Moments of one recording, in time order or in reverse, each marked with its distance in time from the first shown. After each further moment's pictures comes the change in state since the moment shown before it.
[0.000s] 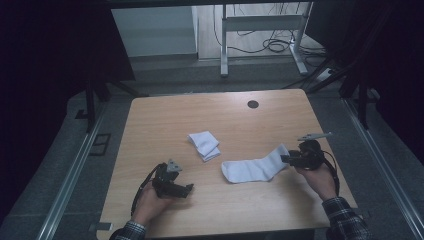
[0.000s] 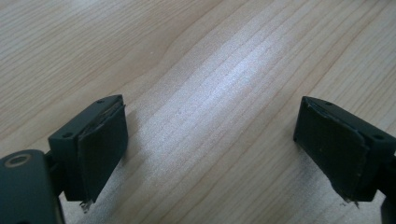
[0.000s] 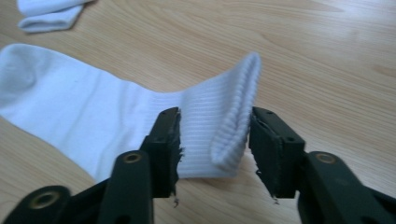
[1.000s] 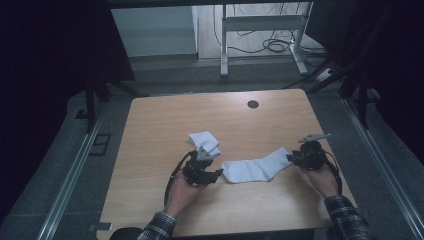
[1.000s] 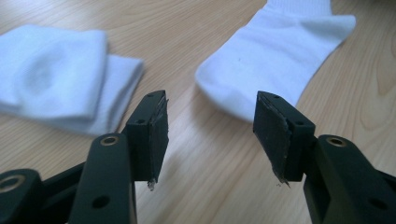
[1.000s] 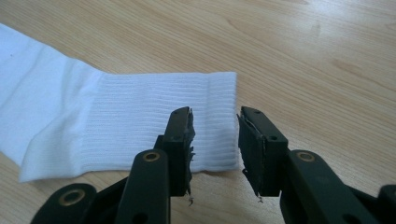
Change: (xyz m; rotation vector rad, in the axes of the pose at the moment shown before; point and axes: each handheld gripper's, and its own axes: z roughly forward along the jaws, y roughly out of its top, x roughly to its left) left arm -0.060 0.083 0.019 -0.136 -0.111 0.057; right arm -0.016 -0.007 0.009 0.023 -0.099 -0.086
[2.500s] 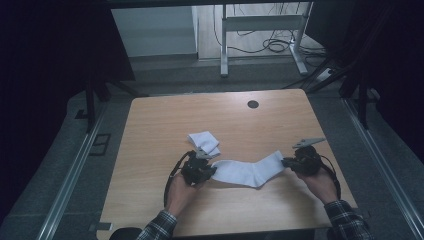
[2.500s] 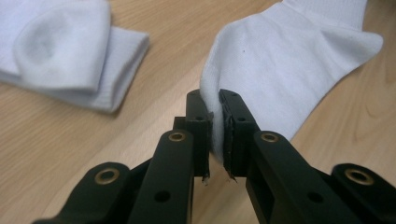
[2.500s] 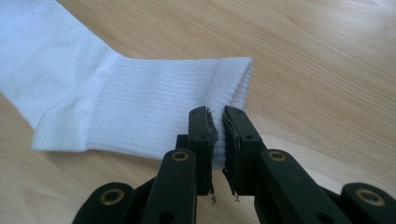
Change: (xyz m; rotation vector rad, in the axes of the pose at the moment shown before) left arm 0.007 -0.006 -0.011 0.076 -0.005 -0.050; right arm 0.029 0.000 -0.010 0.029 0.097 -0.056
